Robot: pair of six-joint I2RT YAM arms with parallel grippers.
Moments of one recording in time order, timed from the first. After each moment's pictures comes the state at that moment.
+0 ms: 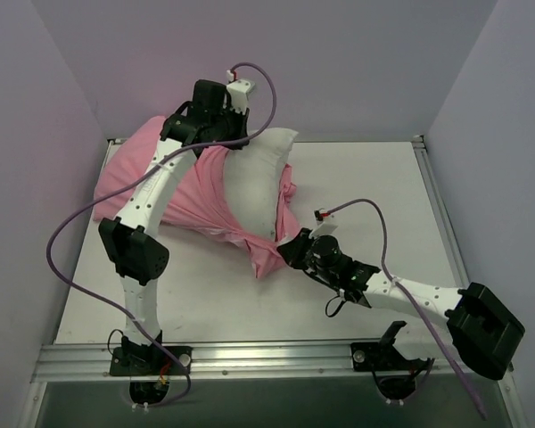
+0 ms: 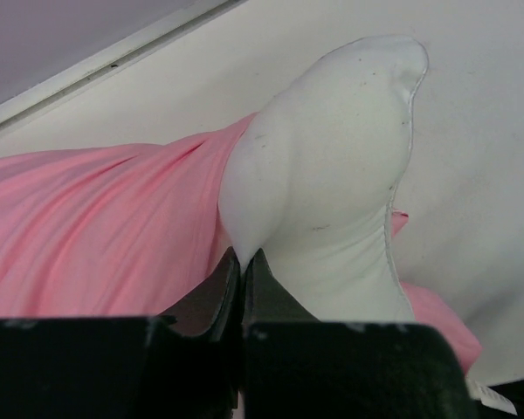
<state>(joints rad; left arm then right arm) -0.44 2.03 2.28 -0.83 0.16 -0.01 0.85 1.19 0.48 0.28 0.21 0.83</state>
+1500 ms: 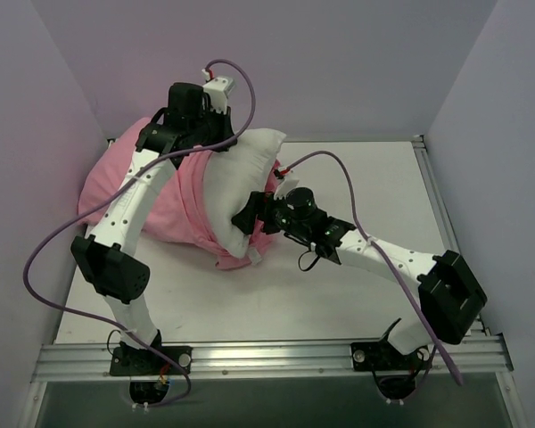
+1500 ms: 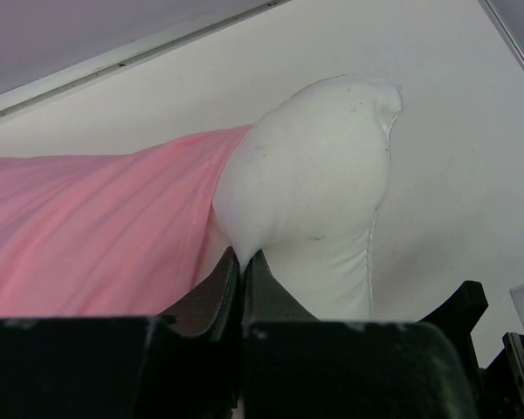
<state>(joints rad) -0.39 1.82 2.05 -0.74 0.21 -0.10 0.78 1.48 0.96 0.18 -0.09 0.64</state>
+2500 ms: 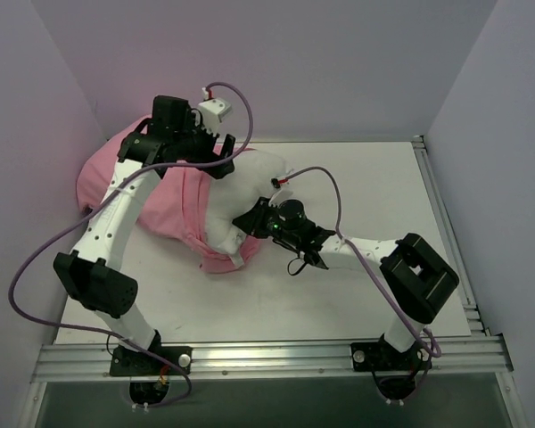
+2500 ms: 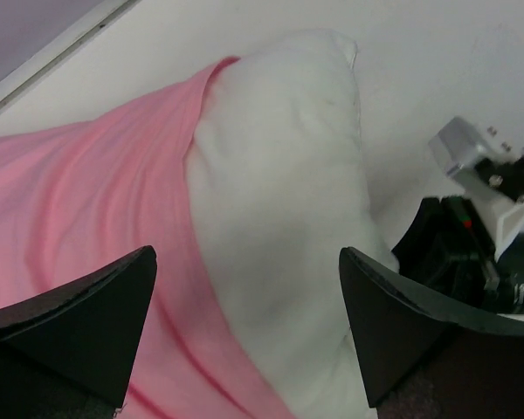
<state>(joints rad) -0.36 1.74 1.96 -0.86 0.33 0.15 0.79 1.67 0.87 0.54 -0.08 0.83</state>
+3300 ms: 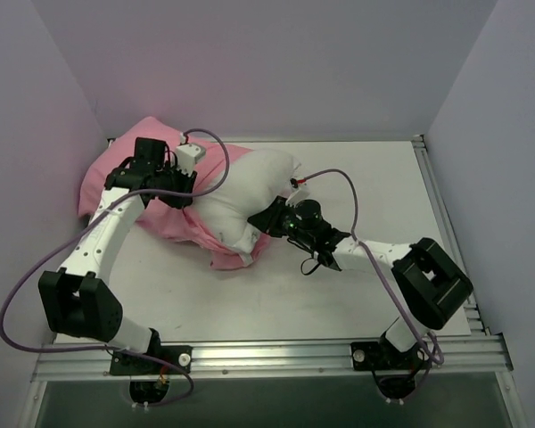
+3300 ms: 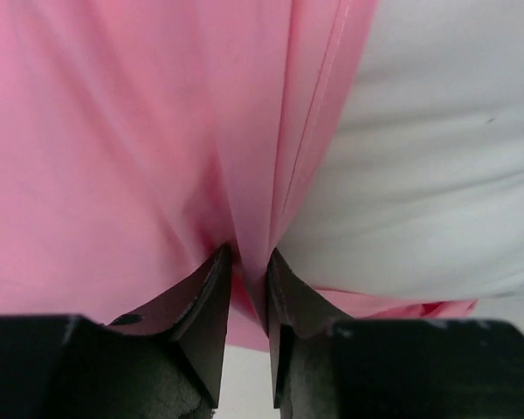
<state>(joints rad) -0.21 1.50 1.43 -0.81 0.23 0.31 0.72 1.61 0.76 0.60 -0.11 0.88</state>
